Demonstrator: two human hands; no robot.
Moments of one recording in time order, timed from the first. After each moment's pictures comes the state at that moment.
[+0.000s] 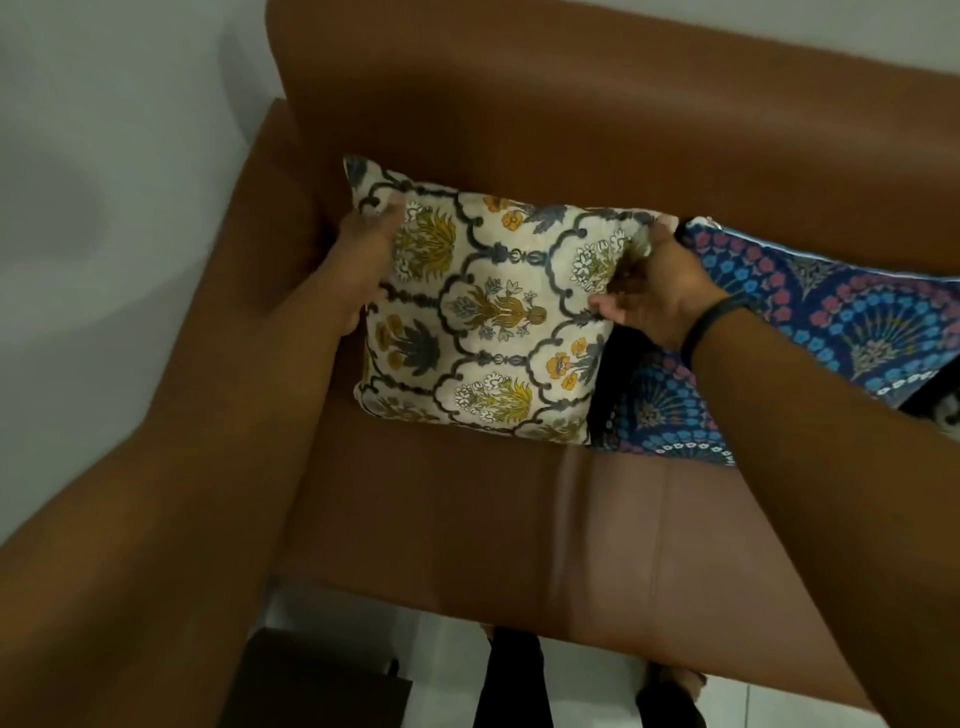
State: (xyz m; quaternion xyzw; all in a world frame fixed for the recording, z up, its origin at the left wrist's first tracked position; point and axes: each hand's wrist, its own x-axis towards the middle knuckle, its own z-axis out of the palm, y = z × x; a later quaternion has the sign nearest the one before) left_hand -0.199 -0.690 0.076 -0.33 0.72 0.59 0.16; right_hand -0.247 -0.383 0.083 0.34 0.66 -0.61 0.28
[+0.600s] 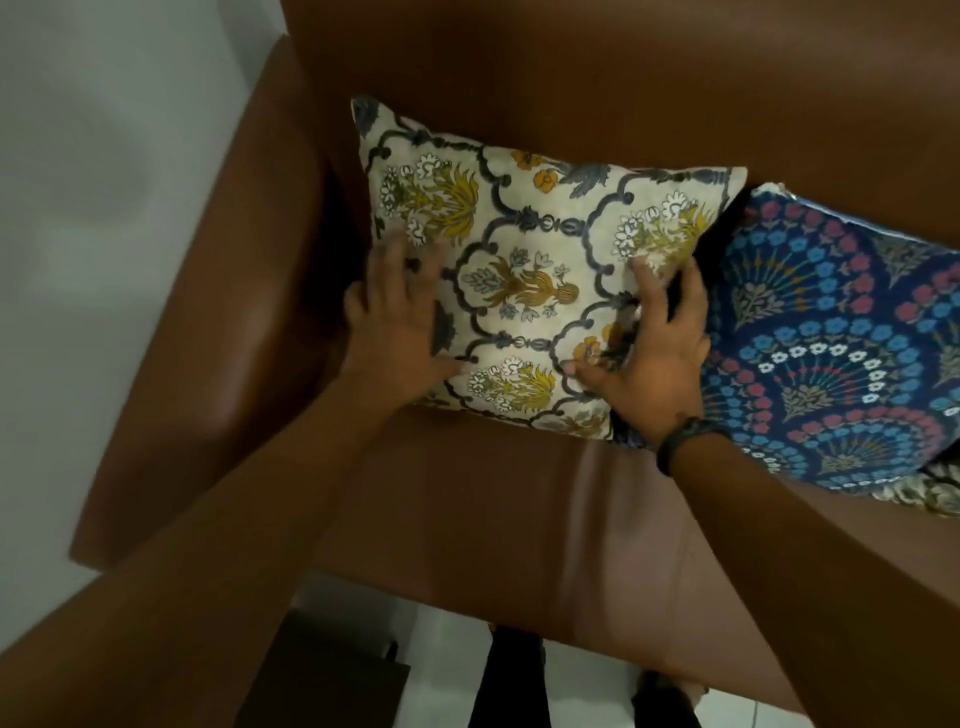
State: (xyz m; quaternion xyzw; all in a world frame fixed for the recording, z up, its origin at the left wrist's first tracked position) left_hand -0.111 -0.665 -0.020 -0.04 0.99 0.15 0.05; right_hand -0.149 -0.378 -0.017 -0.07 0.97 -0.25 0.03
